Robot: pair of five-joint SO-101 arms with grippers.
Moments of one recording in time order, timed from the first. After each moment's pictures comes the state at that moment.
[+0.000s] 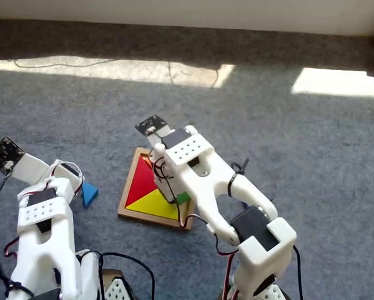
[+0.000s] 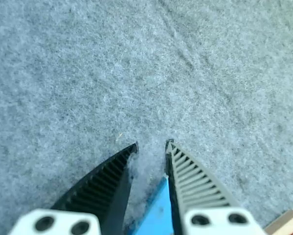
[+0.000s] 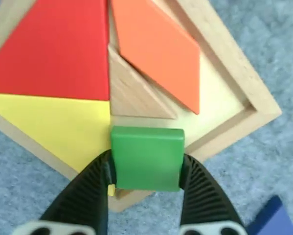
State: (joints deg) left arm -27.6 -35.6 72.4 27.1 38.6; right arm -42.3 12.4 12.3 73.9 5.7
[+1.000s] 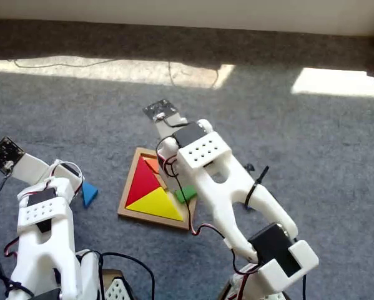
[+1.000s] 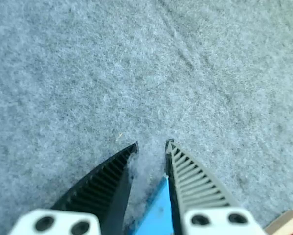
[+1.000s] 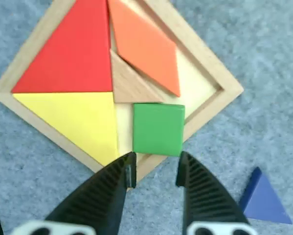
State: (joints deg) left arm -27.6 -35.6 72.4 27.1 38.6; right arm -39.4 0.5 13.1 77.3 1.7
